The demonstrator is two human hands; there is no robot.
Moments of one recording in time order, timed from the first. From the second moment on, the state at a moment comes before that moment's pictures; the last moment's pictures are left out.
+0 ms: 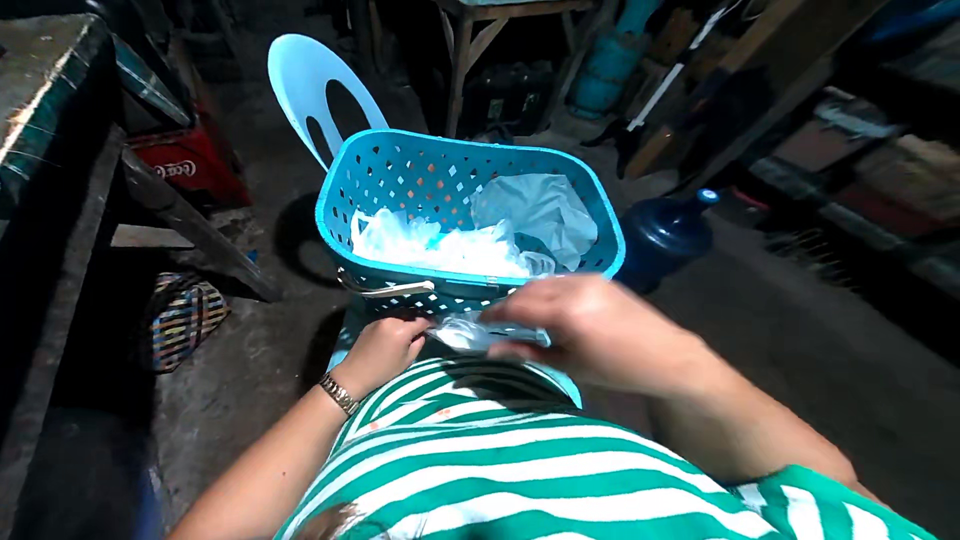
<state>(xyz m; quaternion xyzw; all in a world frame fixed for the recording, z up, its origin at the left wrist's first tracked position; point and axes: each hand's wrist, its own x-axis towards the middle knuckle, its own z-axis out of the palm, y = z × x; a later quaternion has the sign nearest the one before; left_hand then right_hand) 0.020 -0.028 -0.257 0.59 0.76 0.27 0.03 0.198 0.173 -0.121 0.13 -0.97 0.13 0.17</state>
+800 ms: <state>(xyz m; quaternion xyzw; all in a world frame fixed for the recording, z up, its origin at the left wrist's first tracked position) -0.056 0.113 -0.073 0.48 0.65 0.58 0.06 0.074 0.263 -0.046 -0.06 -0.90 0.32 0.29</state>
